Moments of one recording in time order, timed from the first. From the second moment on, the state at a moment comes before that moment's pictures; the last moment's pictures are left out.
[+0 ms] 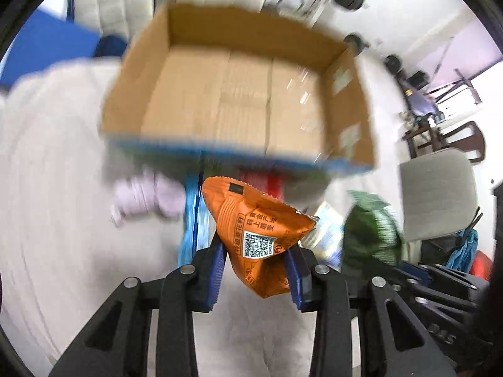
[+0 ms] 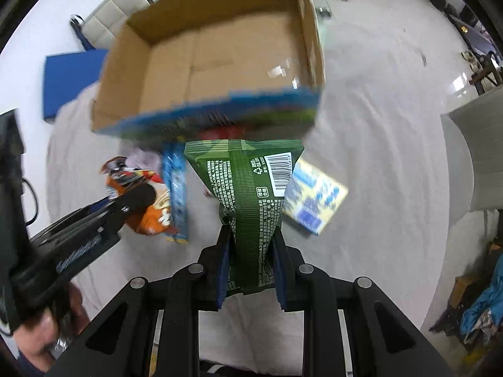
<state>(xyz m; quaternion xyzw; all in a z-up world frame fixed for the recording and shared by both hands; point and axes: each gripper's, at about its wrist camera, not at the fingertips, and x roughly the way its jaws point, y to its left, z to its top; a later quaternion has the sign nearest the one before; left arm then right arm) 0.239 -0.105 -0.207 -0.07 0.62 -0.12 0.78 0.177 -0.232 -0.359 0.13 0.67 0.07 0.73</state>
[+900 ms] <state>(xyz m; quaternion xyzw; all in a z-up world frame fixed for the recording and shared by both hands) 0.497 -0.140 -0.271 -0.02 0.69 -0.16 0.71 0.419 -0.235 -0.405 0.12 0.66 0.02 0.74</state>
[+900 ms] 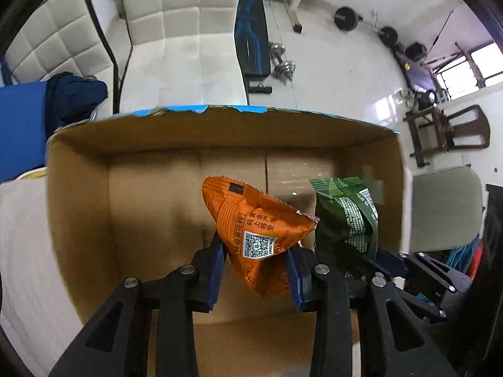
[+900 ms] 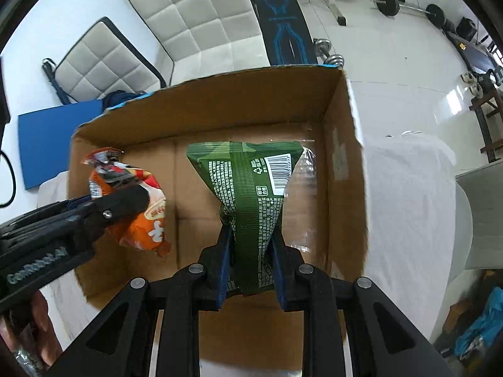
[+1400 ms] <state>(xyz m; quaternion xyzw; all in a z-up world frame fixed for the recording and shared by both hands) 0.515 -0.152 -0.304 0.00 0.73 -0.16 0.66 0.458 -0.218 -0.432 0.08 0.67 0.02 0.74</state>
